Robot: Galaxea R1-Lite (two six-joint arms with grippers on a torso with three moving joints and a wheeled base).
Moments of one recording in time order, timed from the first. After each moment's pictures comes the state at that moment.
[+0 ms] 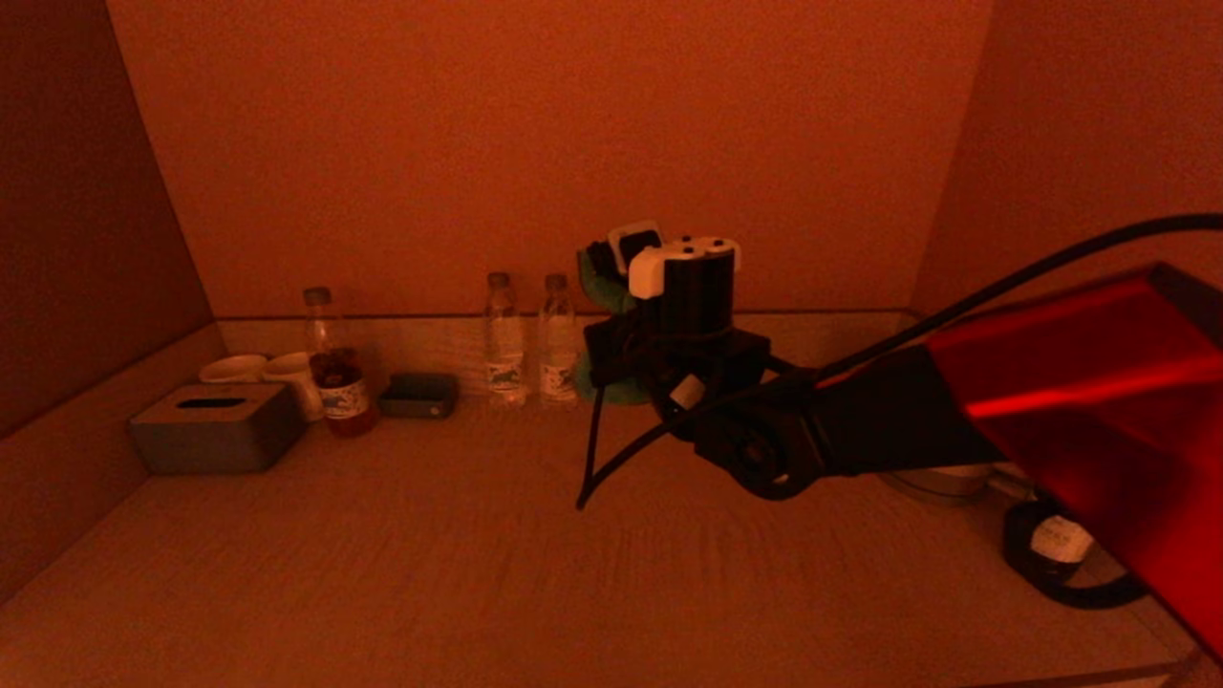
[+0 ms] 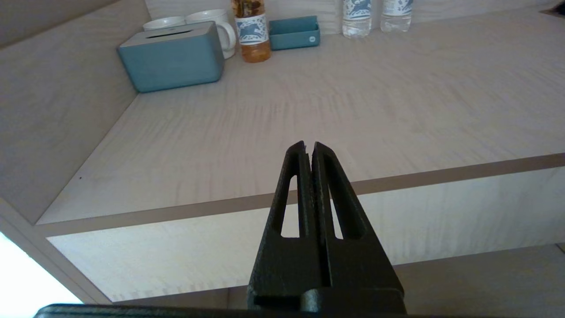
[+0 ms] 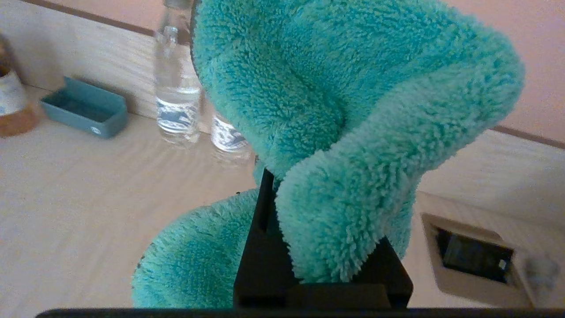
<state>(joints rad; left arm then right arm) -0.01 0.00 0.00 0.01 -0.06 0.09 0.63 2.06 -1.41 -0.59 -0.43 -0.15</state>
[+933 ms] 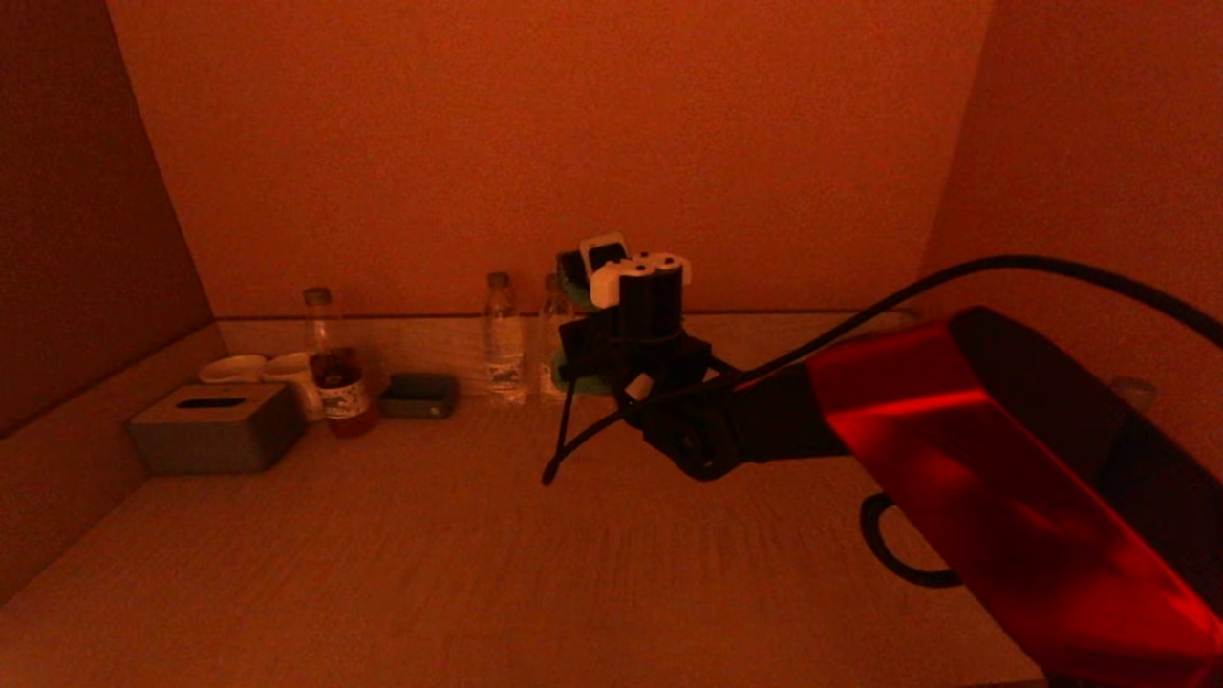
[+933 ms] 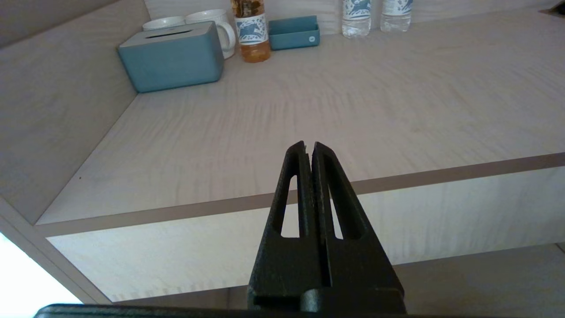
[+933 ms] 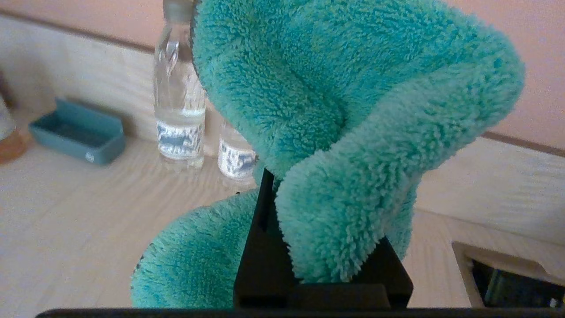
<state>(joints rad) -0.01 0.00 0.00 0.01 -0.06 0.09 0.62 2.27 -1.66 -0.58 -0.42 -0.15</state>
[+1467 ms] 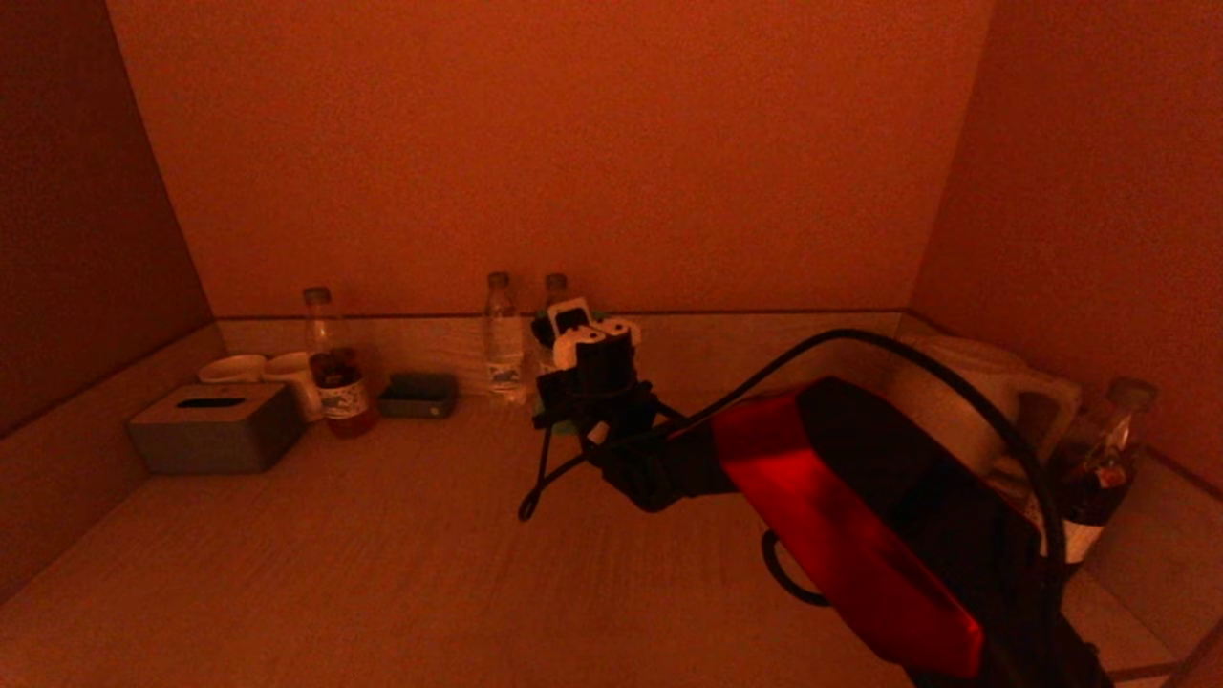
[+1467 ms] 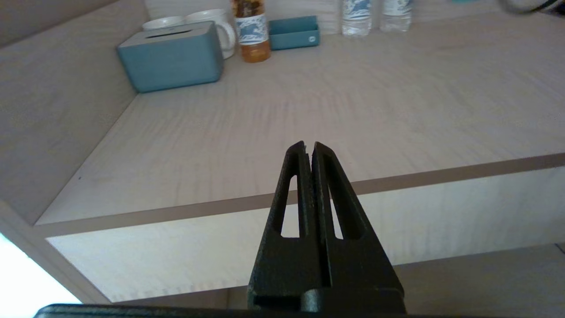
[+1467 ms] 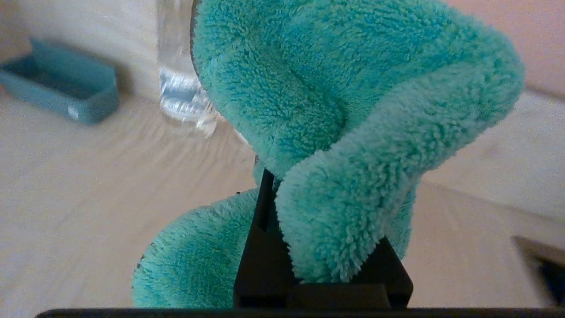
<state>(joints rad) -0.01 0.00 0.00 0.01 -0.06 0.09 0.63 2.50 -1.83 -0.58 -0.42 -0.16</state>
